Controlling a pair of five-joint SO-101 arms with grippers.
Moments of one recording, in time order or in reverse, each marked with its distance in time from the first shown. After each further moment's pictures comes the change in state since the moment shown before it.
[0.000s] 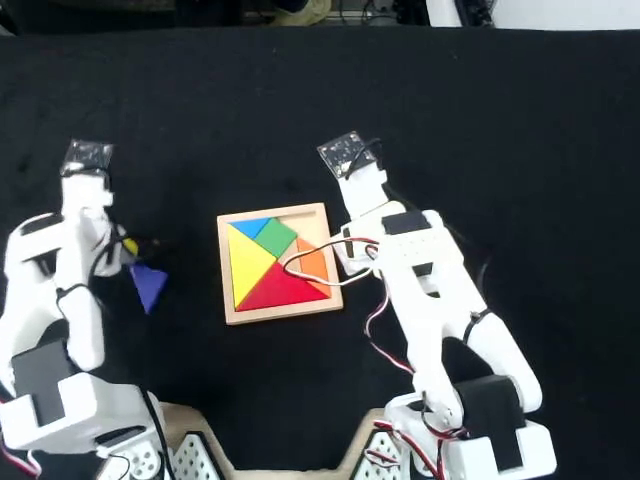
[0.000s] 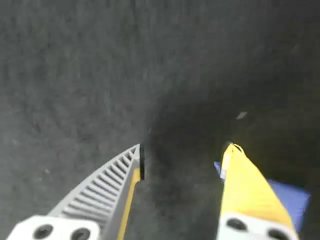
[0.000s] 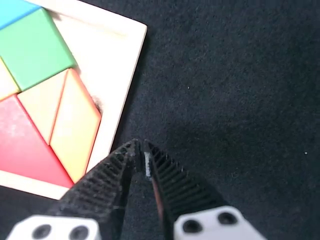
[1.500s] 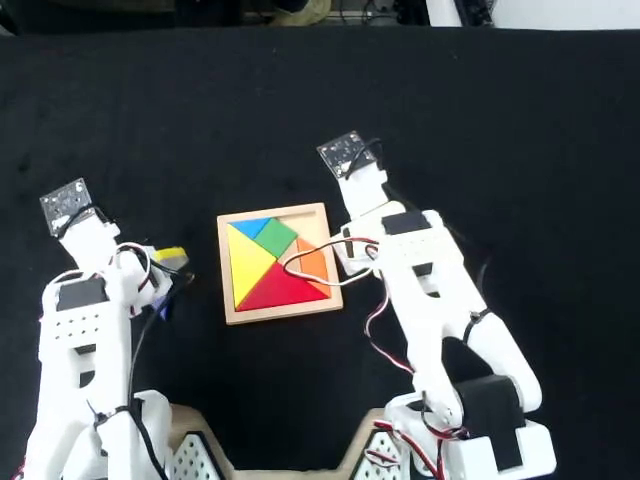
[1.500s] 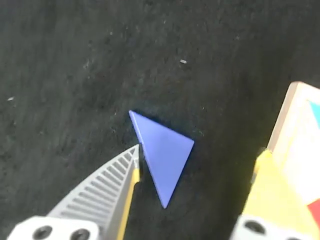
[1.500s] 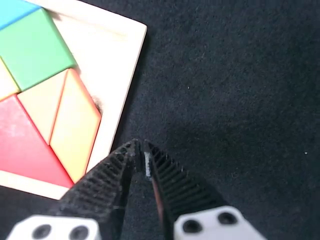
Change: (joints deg) left arm 11.0 -41.1 26.7 8.4 45.5; right arm 0.0 0.0 0.0 0.0 0.0
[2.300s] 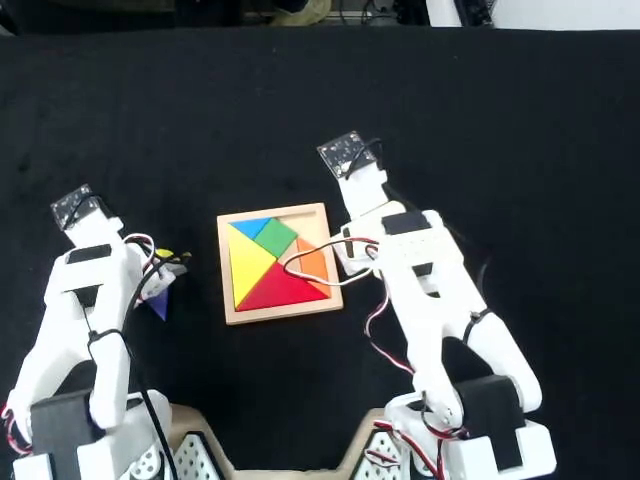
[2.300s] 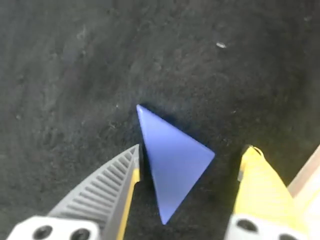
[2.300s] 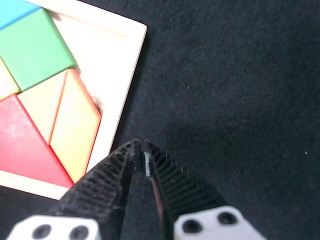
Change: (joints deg) left arm 0.0 25.5 -9.1 -2.1 7.6; right arm 0.0 0.0 0.0 0.0 0.0
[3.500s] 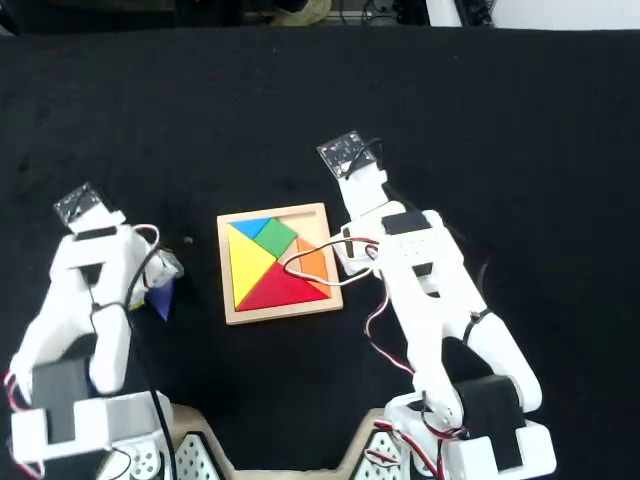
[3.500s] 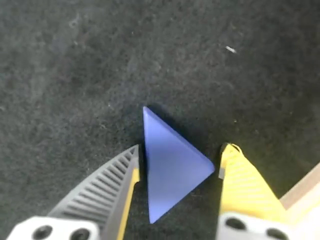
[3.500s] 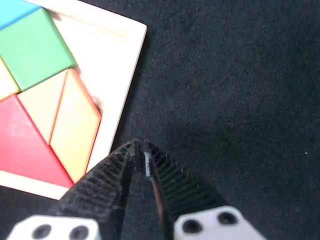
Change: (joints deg) left arm 1.7 11.2 -9.0 5.2 5.4; right arm 0.0 0.0 0.0 0.0 0.0
